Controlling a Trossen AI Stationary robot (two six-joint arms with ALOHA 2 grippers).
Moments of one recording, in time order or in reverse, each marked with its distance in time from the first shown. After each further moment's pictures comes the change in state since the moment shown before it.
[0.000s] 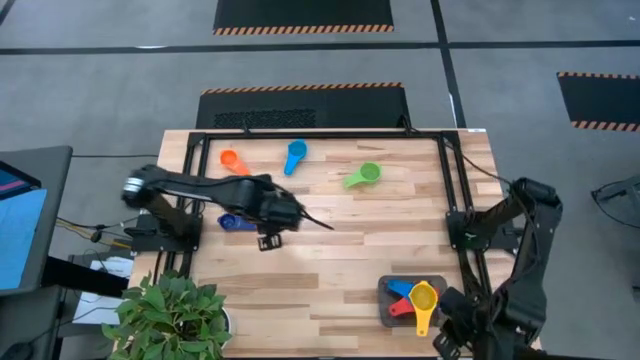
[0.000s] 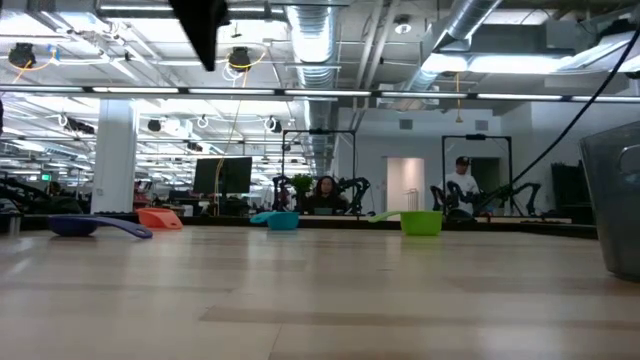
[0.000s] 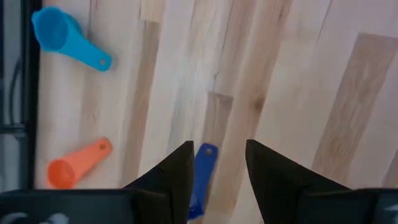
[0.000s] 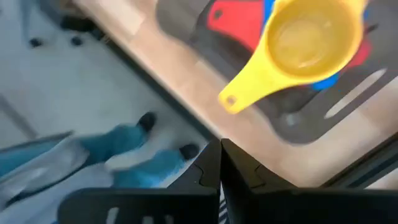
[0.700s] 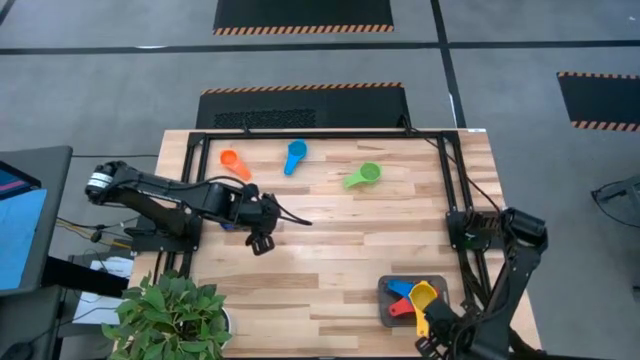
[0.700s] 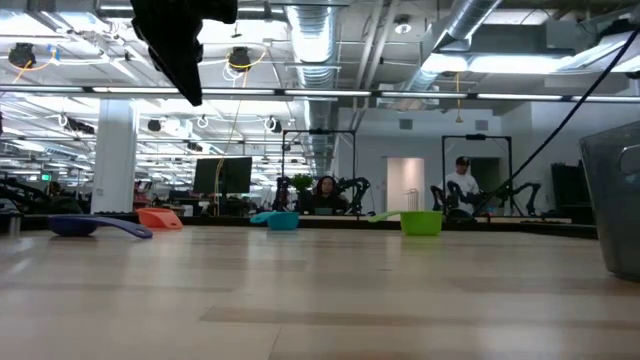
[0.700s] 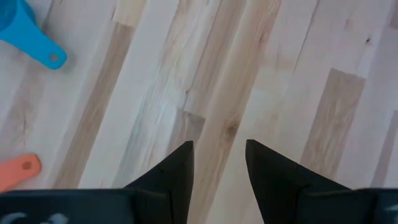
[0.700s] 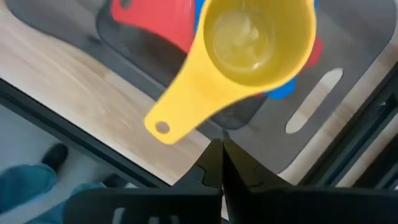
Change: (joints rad) left arm -0.004 -0.263 -0.466 0.451 0.040 -0.112; right arm -0.043 0.260 0.063 -0.140 -0.121 0.009
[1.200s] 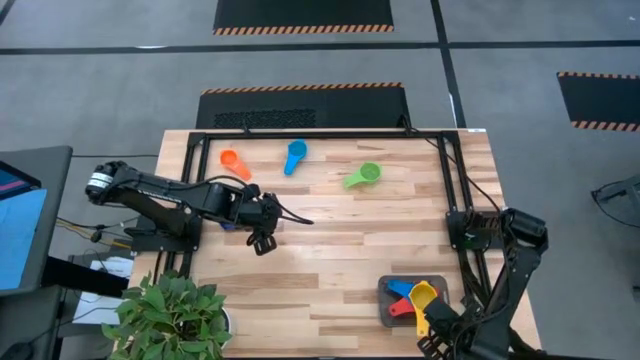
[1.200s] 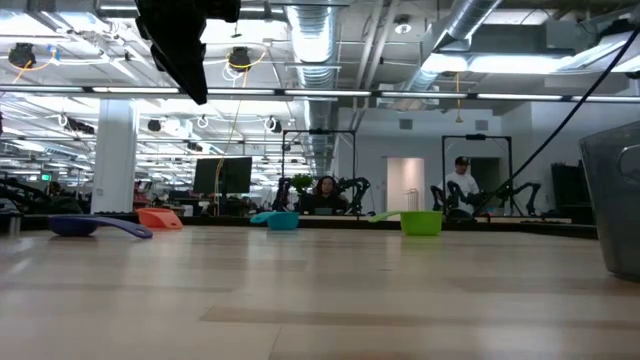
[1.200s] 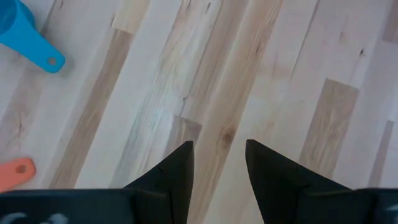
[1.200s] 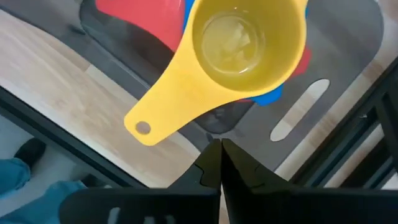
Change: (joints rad) left arm -0.002 0.001 0.000 0.024 -0.002 -0.015; right arm 0.006 -0.002 -0.025 -0.024 0.000 -0.069
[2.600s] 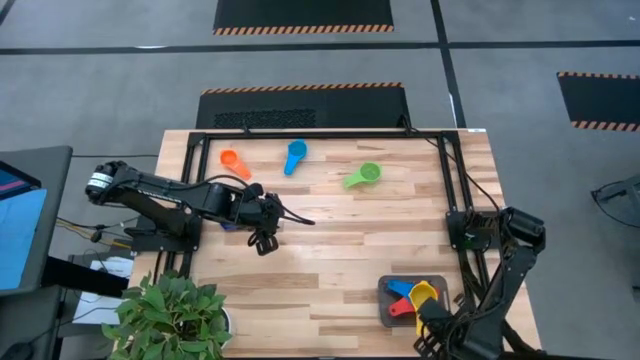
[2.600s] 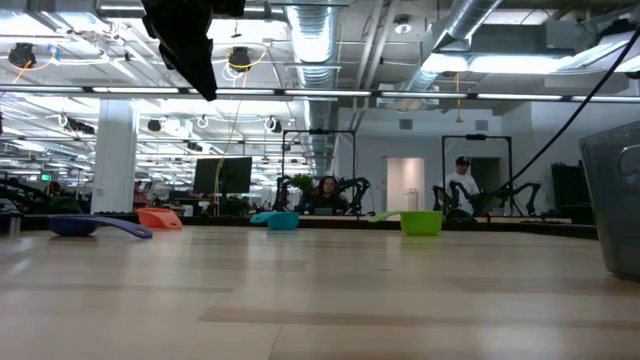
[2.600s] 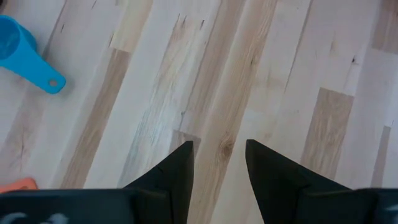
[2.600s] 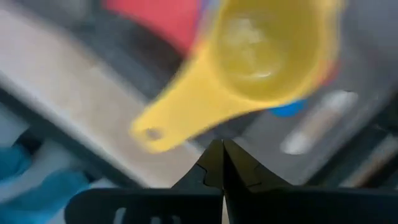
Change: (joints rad) left arm -0.002 0.001 0.001 0.045 -0.016 0.052; right arm -0.033 -0.001 -0.028 0.103 -0.019 -0.117
